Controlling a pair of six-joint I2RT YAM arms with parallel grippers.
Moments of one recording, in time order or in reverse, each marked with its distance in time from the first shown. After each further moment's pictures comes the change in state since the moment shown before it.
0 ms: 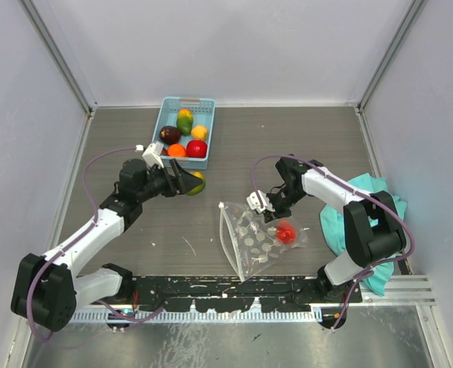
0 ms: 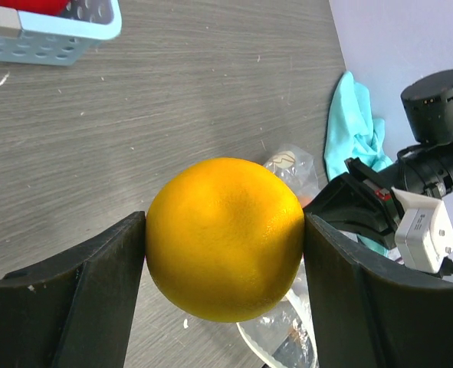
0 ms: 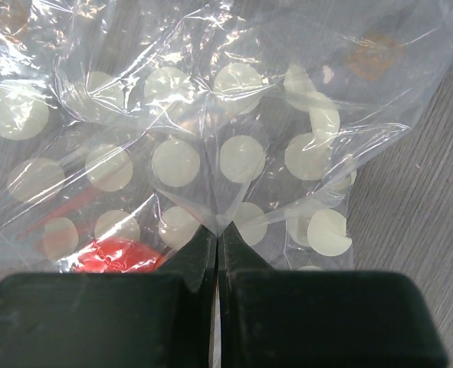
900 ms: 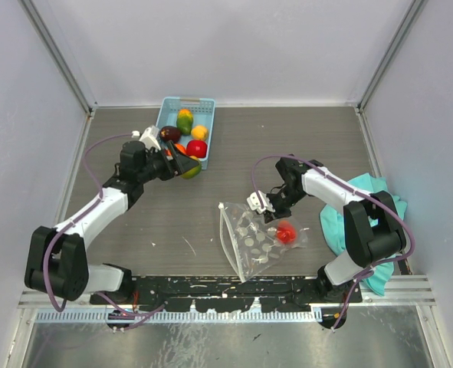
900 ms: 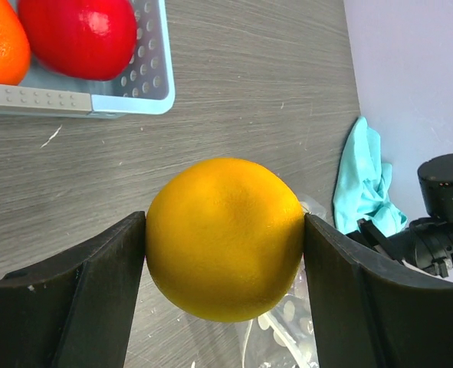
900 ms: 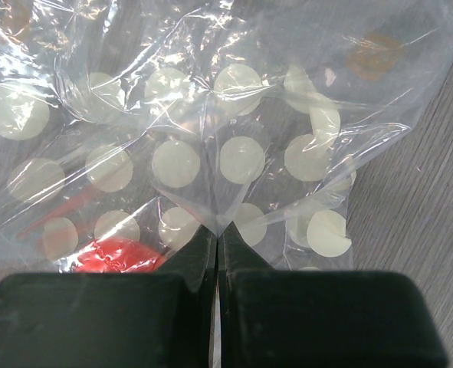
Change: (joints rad) left arm 0.097 0.203 0.173 -0.004 0.012 -0.022; right arm 0.000 0.000 0.000 -0.006 -0.004 -0.013
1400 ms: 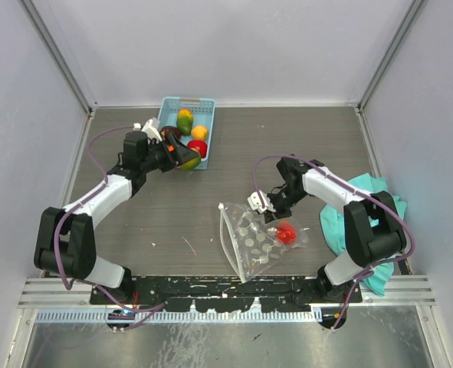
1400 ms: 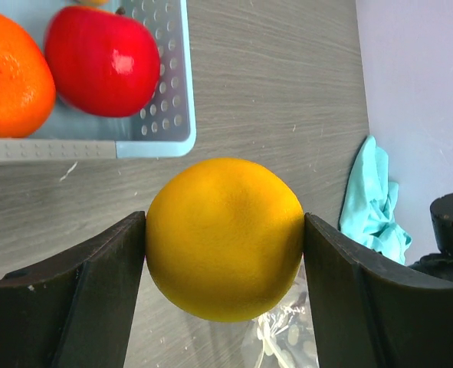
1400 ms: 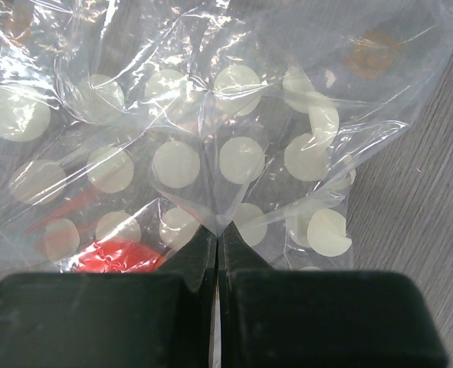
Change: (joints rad) left arm 0.029 0.138 0.095 0.004 0.003 -0.003; right arm -0.008 0.000 0.000 -0.009 -0.011 -0.008
